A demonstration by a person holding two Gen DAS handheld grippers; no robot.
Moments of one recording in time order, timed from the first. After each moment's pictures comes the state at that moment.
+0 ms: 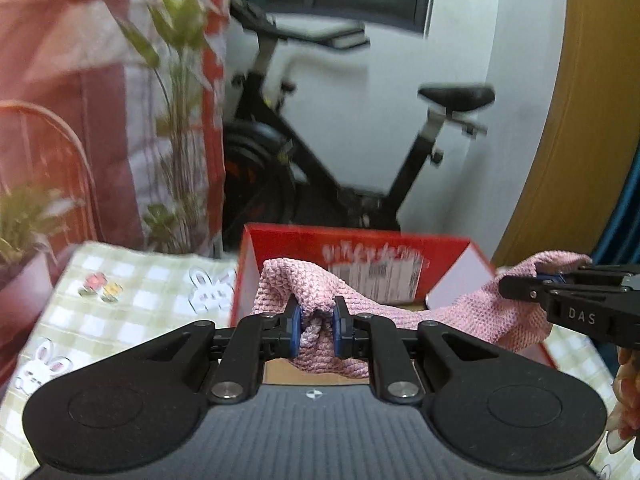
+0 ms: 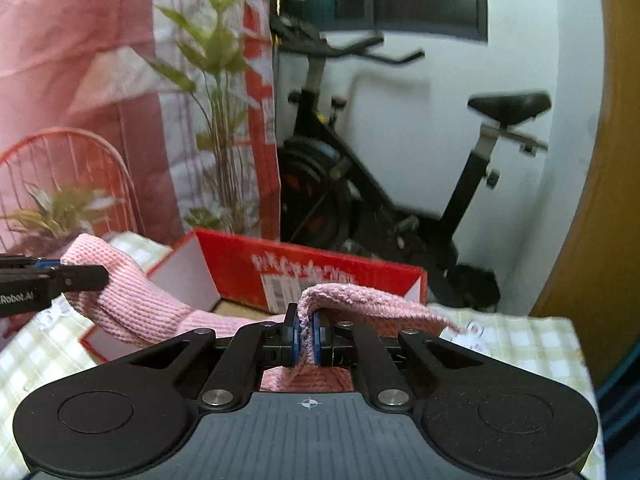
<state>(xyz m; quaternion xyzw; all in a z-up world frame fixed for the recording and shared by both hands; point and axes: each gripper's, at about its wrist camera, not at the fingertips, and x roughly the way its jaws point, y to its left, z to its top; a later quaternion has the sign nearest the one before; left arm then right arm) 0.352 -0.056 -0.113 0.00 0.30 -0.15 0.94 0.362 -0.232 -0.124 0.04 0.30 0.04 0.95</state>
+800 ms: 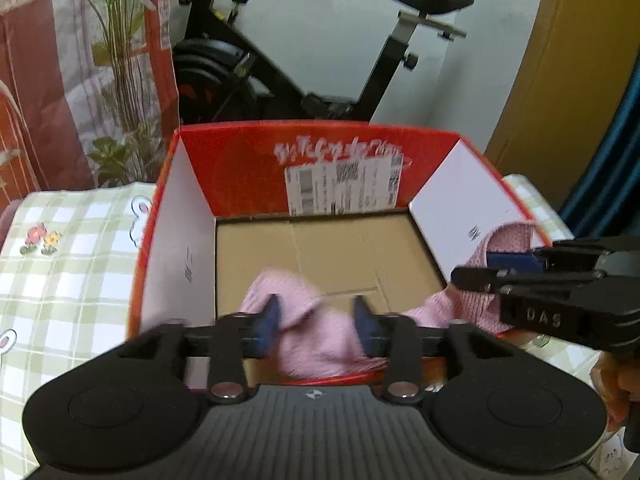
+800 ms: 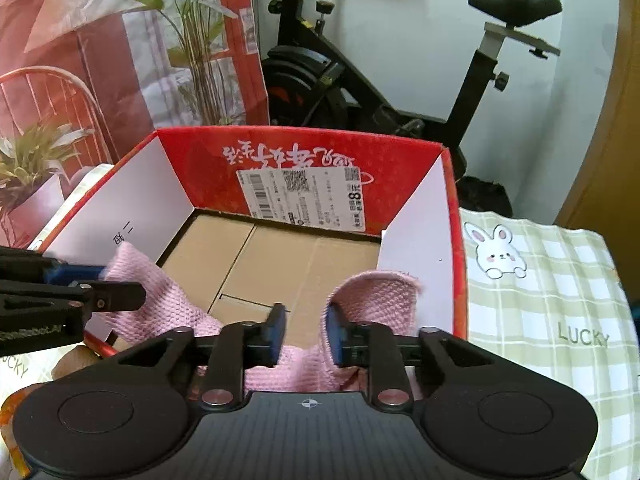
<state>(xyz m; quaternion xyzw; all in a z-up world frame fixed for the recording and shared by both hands) 0.381 -0.078 -0.162 0.04 0.40 -0.20 0.89 0.381 -0.226 -0.194 0.06 0.39 0.04 0.92</state>
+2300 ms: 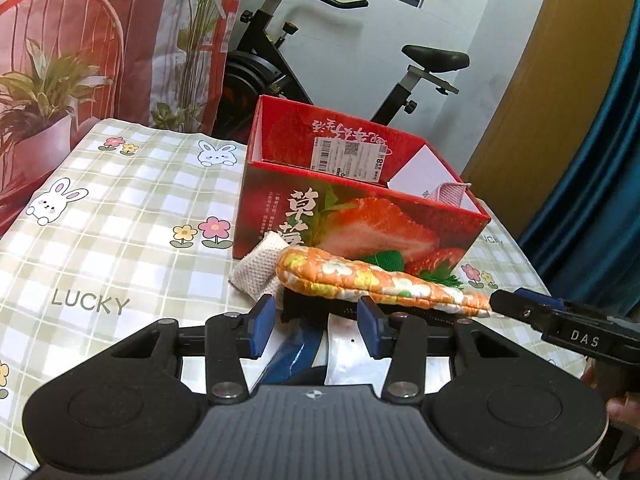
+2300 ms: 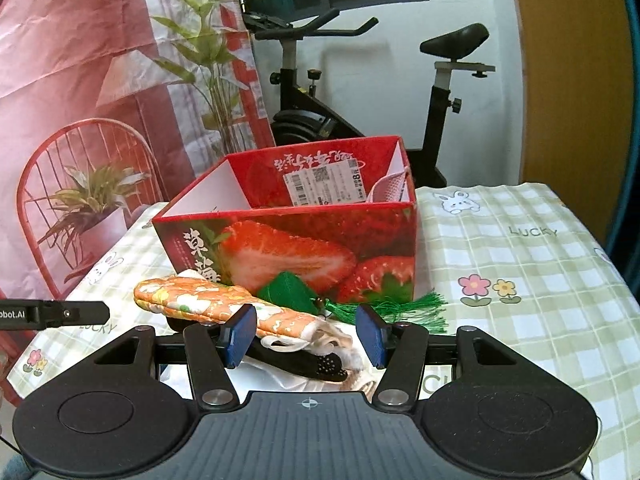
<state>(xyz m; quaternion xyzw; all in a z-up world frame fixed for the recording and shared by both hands) 0.203 0.012 -0.162 -0.06 0.36 -0.18 0.91 0.153 -0.195 -0.188 0.13 0.29 0.02 0.95</state>
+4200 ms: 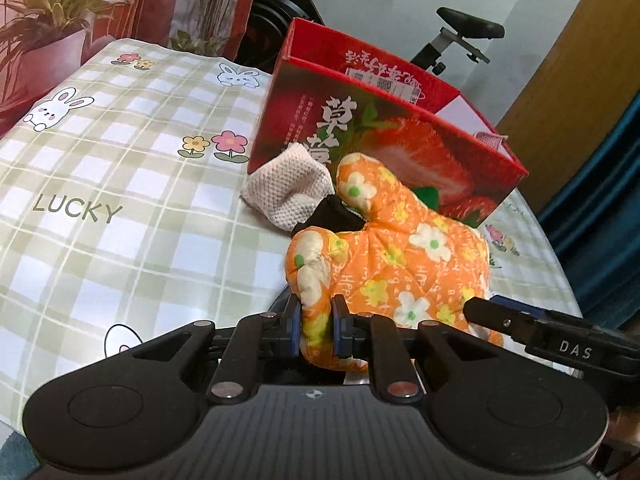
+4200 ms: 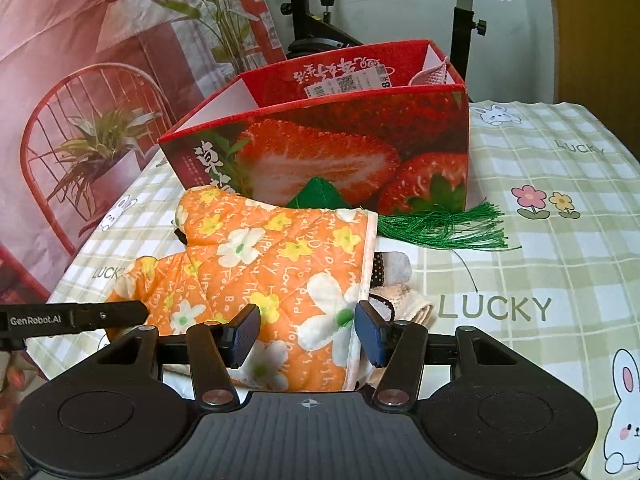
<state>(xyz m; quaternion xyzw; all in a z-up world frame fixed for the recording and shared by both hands) 0.203 0.017 -0.220 -0.10 0.43 -0.17 0.88 0.169 -0.170 -0.240 0.16 0.37 0.07 0.91</state>
